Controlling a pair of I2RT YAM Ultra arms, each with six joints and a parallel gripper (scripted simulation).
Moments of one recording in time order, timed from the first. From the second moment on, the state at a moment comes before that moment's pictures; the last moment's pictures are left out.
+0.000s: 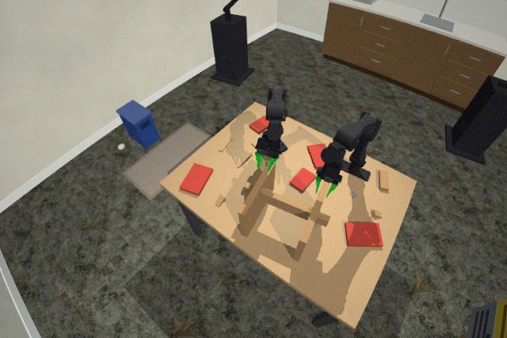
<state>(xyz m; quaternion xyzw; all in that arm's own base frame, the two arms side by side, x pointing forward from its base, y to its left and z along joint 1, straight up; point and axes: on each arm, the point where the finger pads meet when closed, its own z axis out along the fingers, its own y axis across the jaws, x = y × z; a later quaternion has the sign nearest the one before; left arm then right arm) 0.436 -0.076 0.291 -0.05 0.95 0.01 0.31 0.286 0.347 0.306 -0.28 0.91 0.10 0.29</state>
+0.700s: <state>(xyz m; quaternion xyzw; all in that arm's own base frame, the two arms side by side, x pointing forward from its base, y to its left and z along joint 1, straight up) 0.434 -0.074 0.302 -0.05 0.95 0.01 0.31 0.288 0.345 0.306 -0.28 0.91 0.10 0.30</state>
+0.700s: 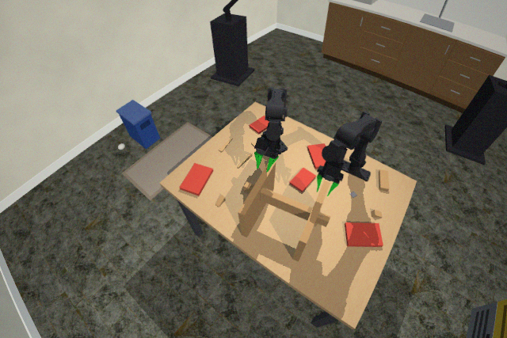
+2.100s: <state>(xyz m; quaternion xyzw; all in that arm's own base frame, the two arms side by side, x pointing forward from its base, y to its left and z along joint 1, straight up) 0.424 -0.026 0.375 -0.03 0.83 -0.03 0.56 0.404 0.138 0.376 -0.08 0.82 0.10 0.55</state>
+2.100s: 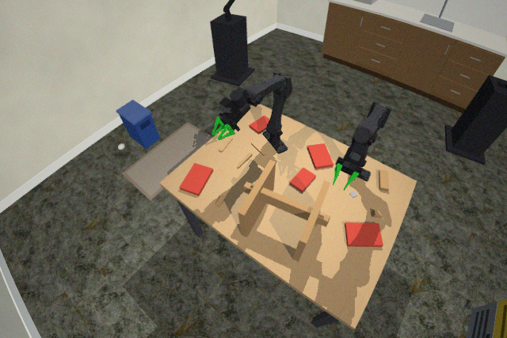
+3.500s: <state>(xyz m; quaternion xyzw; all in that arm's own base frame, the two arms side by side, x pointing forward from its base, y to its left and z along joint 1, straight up) 0.381 0.001 0.409 0.00 0.70 0.00 0.71 0.381 0.001 0.411 0.00 0.70 0.00 0.71</state>
